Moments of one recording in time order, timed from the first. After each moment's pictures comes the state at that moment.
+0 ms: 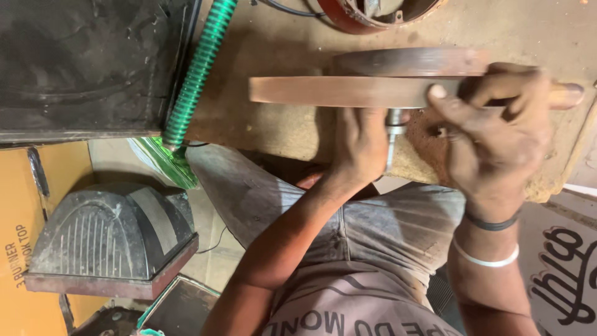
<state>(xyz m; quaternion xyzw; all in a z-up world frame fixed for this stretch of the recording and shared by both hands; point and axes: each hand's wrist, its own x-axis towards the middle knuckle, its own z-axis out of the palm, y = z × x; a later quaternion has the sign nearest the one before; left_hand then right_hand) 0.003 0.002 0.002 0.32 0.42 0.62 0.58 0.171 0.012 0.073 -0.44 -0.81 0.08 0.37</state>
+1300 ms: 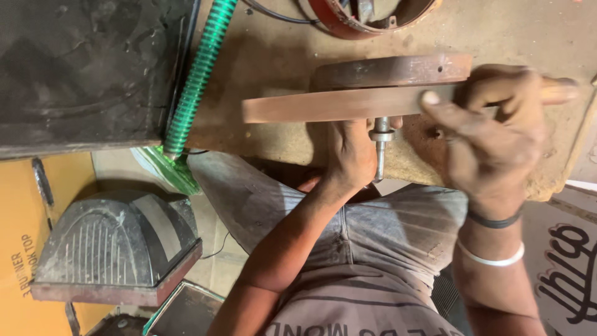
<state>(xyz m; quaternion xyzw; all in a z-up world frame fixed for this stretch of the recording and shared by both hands) -0.007 -0.002 0.003 0.35 0.37 0.64 0.58 0.183 0.019 0.038 -0.39 -0.82 0.02 0.41</state>
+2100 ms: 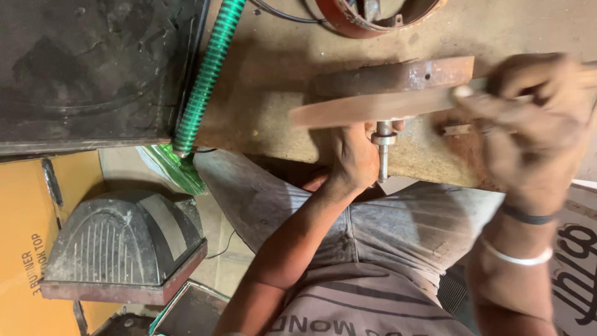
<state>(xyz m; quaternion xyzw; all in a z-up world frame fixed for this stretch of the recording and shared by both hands) -0.002 -0.012 -0.021 0.22 0.34 0.64 0.65 0.178 0.019 0.086 -0.43 -0.79 0.21 0.38</state>
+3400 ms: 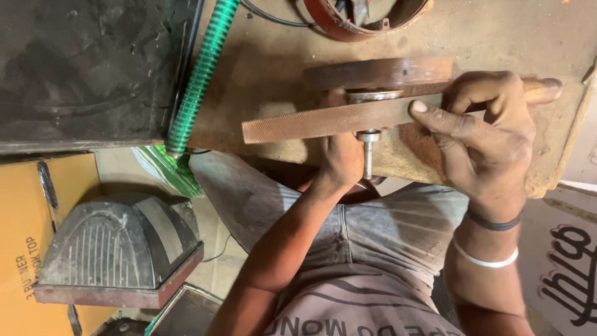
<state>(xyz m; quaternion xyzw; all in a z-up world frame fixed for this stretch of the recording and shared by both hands) -0.004 -0.004 -0.033 0.23 0.31 0.68 0.63 0.173 0.010 0.083 -0.43 -0.81 0.14 0.37</state>
